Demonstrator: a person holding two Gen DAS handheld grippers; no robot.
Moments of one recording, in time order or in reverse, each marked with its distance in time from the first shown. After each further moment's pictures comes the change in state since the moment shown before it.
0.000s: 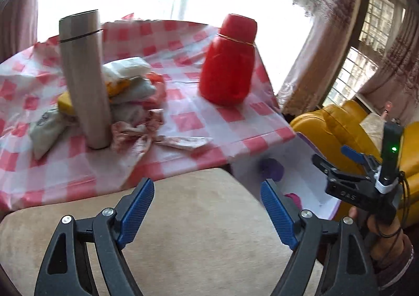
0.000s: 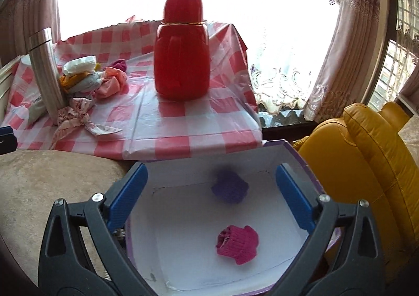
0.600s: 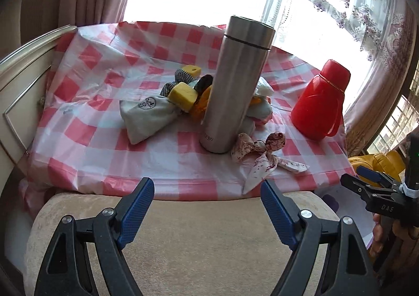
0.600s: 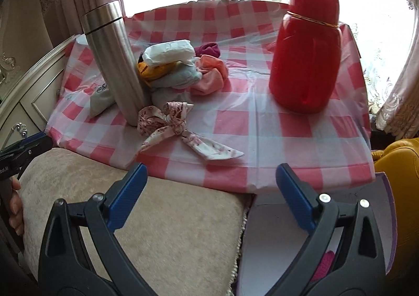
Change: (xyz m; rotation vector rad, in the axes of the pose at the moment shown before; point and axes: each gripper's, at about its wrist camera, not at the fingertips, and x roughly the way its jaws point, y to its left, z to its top) left arm -0.037 0.139 -0.011 -0.245 -0.087 0.205; right arm 0.055 0.134 0.055 -0.134 0.140 0.356
